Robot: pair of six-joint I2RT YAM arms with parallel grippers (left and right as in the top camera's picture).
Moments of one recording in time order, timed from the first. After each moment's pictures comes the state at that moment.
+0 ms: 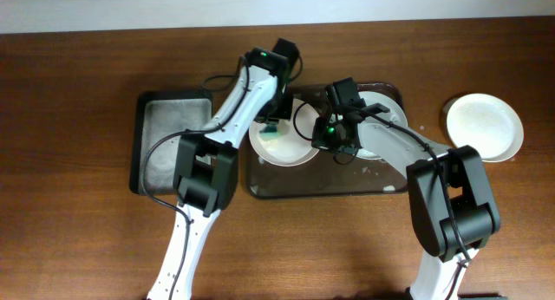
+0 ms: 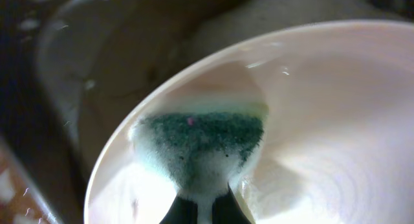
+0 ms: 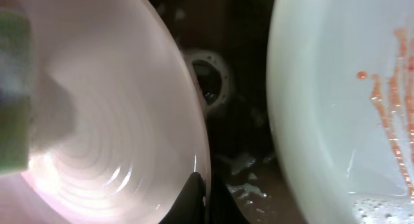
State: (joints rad) left arm -0.46 2.59 2.37 -1.29 0.02 -0.26; right arm 0.31 1.99 1.26 -0.50 -0.19 0.54
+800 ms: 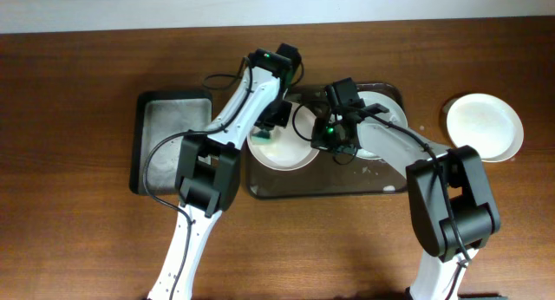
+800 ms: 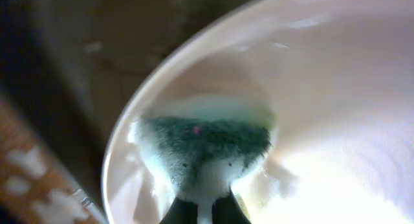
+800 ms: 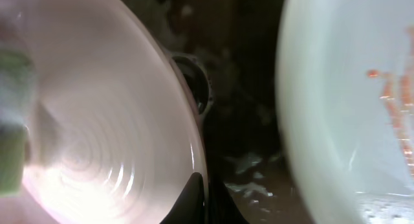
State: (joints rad) left arm -0.47 2.59 2.37 -1.38 -0.05 -0.15; right arm 0.31 1.99 1.26 -0.50 -0.20 0.54
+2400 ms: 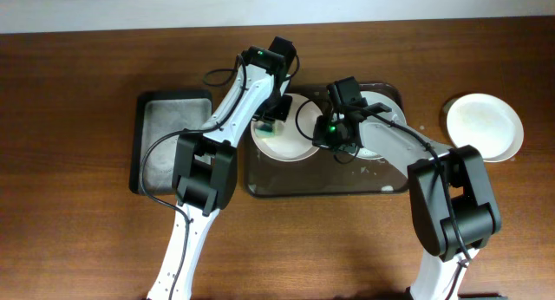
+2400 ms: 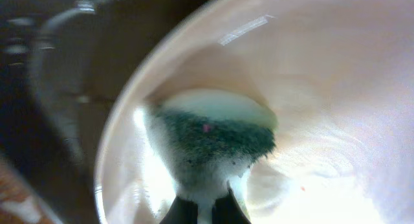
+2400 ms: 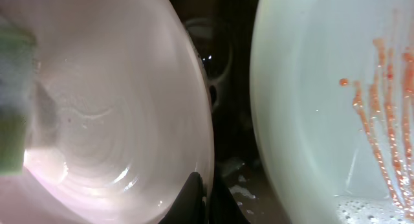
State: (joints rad) left arm -0.45 2.60 2.38 -1.30 0.02 -0.10; right arm 0.30 1.99 1.26 -0.49 -0.19 0.55
